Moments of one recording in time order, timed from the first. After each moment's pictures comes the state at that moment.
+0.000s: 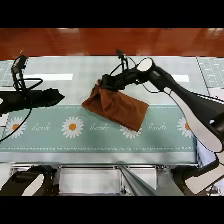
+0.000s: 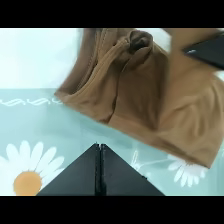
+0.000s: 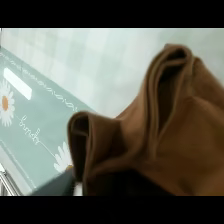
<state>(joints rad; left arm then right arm) -0.06 -0.81 0.82 1.07 -0.99 -1.56 0.45 -1.79 1.54 -0.60 0.94 1.37</state>
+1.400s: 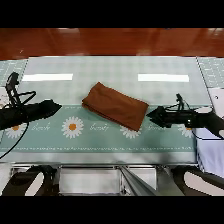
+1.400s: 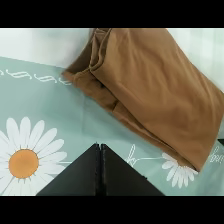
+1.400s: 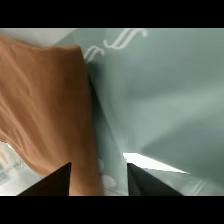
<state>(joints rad) 0.03 -0.64 0.62 0.97 -0.97 -1.56 -0.11 -1.30 0.53 -0.46 0.94 1.18</state>
